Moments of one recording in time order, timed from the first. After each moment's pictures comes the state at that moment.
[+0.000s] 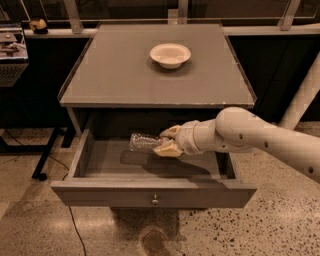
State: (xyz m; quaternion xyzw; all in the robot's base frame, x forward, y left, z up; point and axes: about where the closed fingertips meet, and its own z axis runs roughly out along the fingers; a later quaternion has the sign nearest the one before) arm 0.592 -0.031 0.694 -0.54 0.71 0.17 0.41
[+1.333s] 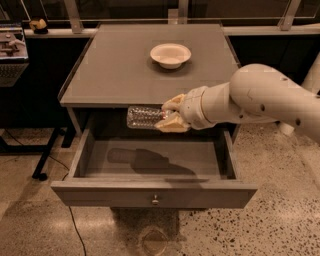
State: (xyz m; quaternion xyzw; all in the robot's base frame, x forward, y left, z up) arm 0.575 -0.039 0.825 -0.57 0.69 0.11 0.44
